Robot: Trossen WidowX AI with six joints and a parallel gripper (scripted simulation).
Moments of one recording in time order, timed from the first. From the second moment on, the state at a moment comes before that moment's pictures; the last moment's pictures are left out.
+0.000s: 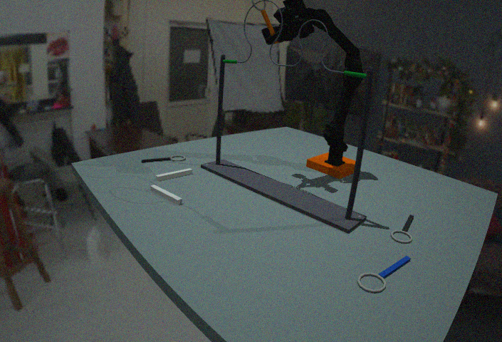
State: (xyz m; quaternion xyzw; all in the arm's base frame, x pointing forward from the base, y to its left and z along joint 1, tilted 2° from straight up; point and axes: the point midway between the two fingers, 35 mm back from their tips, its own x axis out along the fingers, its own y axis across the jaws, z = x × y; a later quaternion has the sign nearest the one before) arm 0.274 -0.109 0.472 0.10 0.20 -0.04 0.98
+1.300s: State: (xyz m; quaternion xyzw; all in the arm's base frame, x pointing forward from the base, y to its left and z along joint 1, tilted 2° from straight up) arm 0.274 -0.126 0.472 -0.14 0.18 -0.10 0.97
